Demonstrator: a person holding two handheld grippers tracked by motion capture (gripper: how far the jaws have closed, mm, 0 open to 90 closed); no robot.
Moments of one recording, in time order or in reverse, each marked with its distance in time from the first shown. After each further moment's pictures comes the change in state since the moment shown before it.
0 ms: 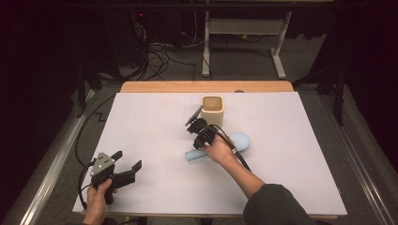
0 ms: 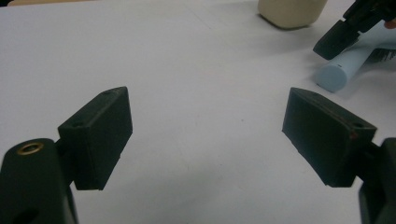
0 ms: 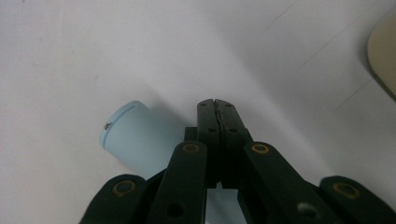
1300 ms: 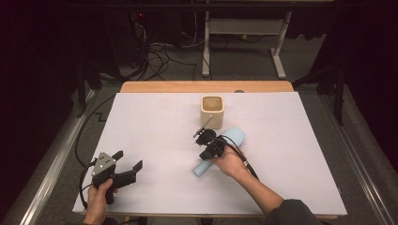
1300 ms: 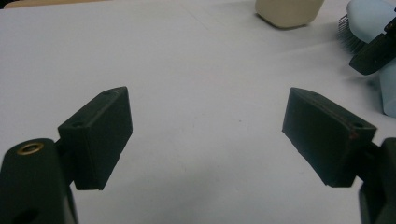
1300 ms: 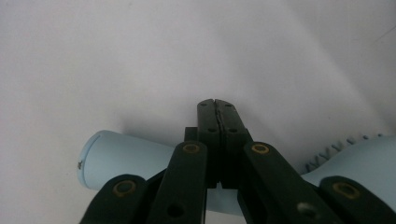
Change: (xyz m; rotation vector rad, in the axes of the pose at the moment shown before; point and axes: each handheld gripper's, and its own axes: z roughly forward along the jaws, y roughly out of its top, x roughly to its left) left arm -0.002 0.000 0.001 -0.001 -0.007 0.014; right arm 0.010 -0.044 -0.008 -0.035 0.037 -0.045
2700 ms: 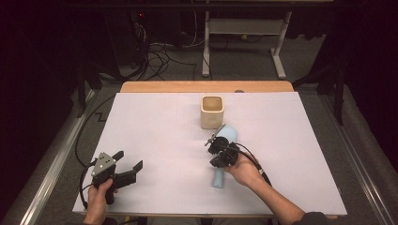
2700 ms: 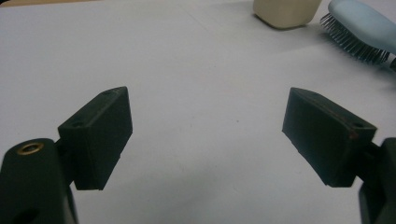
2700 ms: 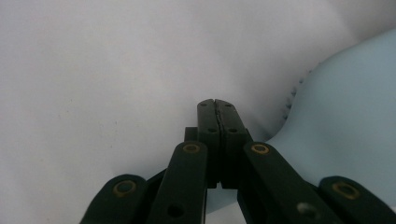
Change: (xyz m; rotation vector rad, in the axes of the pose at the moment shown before) left arm 0.000 0.000 0.000 -0.001 -0.009 -0.005; right arm 0.002 -0.040 -0.020 -0.008 -0.023 -0.052
